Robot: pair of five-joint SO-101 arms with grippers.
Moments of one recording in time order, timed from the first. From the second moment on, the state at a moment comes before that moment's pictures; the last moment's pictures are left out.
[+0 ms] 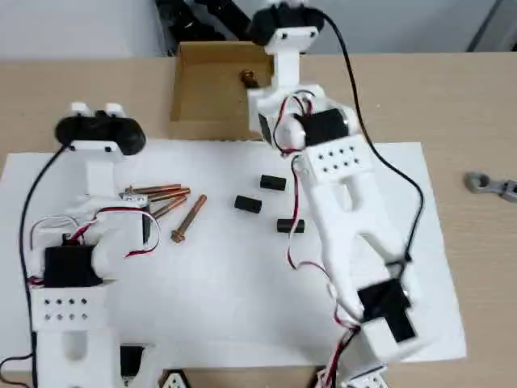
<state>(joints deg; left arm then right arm) -5.3 -48.8 37.5 76.7 1.5 -22.1 1.9 -14.2 64.2 -11.0</state>
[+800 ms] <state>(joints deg) -5.3 -13.6 15.9 87.5 -2.2 -18.3 -43.7 7.6 94.0 -9.8</state>
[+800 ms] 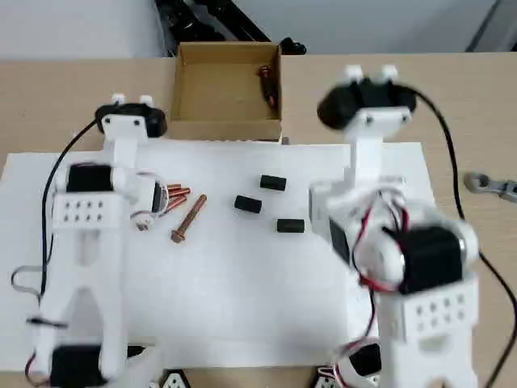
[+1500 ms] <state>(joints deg) 0.4 10.1 -1.1 97.3 -0.2 -18.2 -86.9 57.1 76.7 -3.5</state>
